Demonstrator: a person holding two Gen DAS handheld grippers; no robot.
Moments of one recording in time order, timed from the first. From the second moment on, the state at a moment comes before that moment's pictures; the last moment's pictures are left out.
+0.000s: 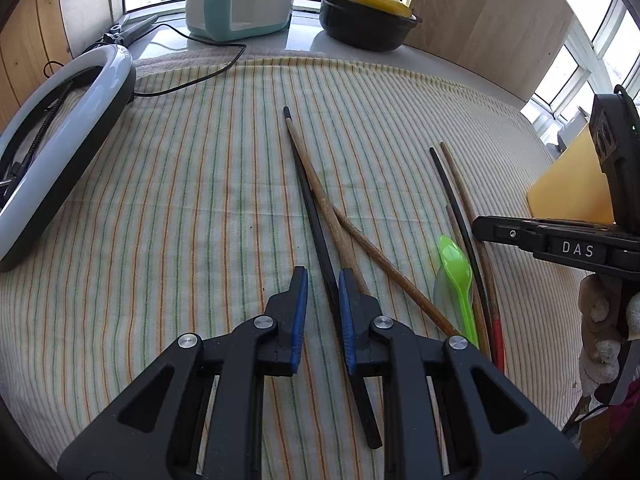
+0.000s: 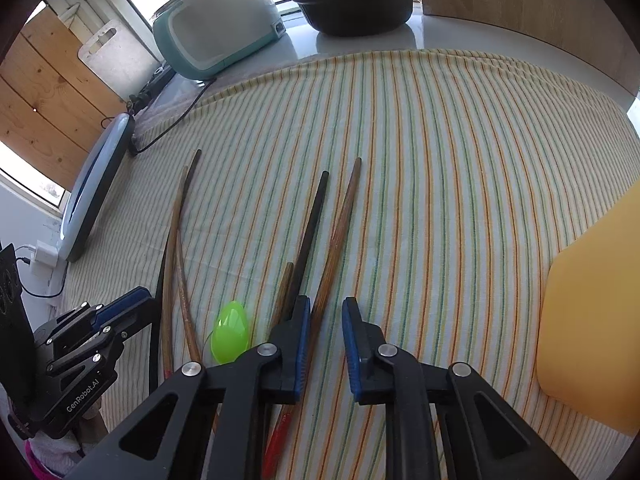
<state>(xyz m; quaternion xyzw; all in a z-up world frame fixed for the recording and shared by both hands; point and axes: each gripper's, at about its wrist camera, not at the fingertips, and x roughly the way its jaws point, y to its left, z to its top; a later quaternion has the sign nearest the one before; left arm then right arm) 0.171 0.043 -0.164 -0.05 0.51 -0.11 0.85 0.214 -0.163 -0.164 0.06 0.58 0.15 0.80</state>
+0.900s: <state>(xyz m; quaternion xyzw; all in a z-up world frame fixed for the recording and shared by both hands) 0.213 0.044 -0.167 -0.02 0.53 -0.08 0.85 0.228 -0.152 -0.166 0.03 0.60 0.14 0.79</state>
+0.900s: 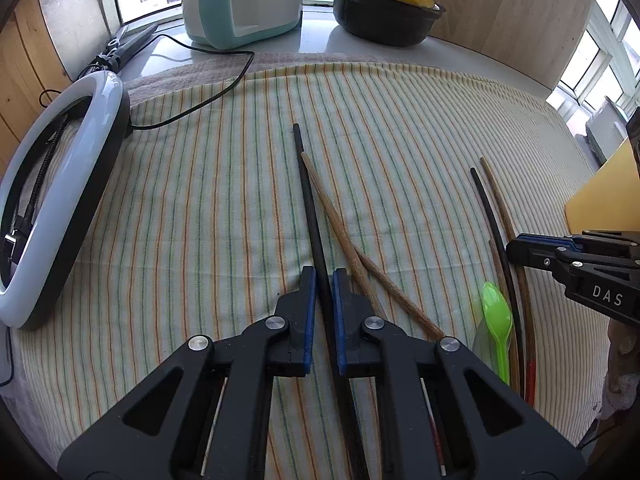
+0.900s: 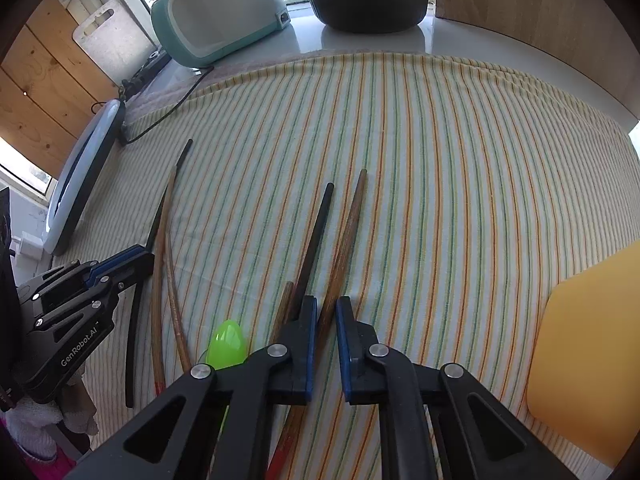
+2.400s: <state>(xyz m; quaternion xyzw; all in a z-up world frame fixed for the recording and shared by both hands) 0.121 0.034 -0.041 -0.15 0.35 -0.18 0.91 0.118 -0.181 -0.055 0.07 0.41 0.27 0.87</state>
